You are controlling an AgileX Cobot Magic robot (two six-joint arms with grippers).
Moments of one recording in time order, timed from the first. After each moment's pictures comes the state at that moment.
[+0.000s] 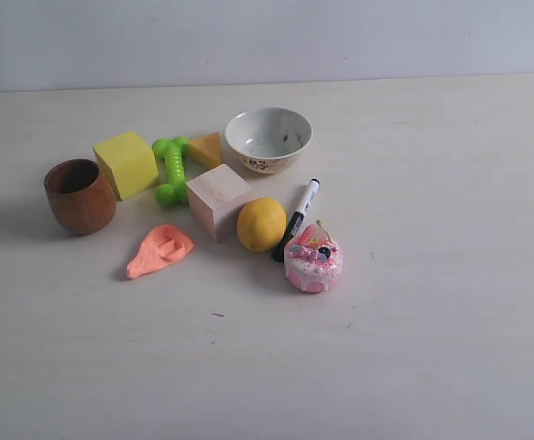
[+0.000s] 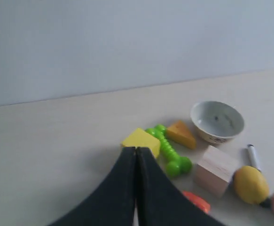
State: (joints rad) left arm -0.09 0.65 -0.71 -0.31 0.52 0.31; right arm -0.06 0.01 0.00 -0.02 0.34 0.08
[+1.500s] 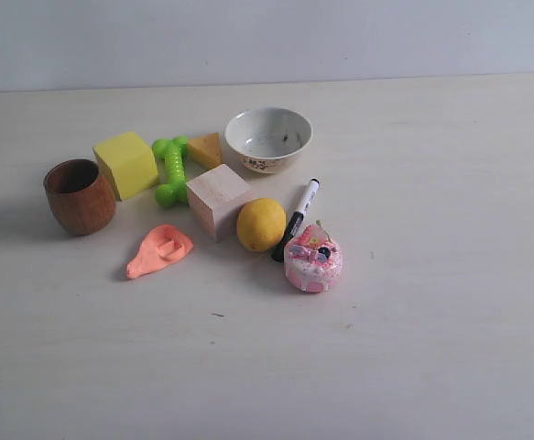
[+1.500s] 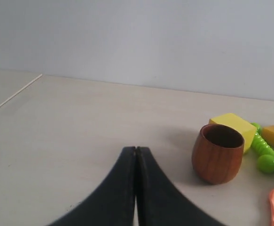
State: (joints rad) left arm 0.08 0.01 0.00 0.08 0.24 -0.13; right arm -0.06 0.01 0.00 -0.02 0.34 0.08
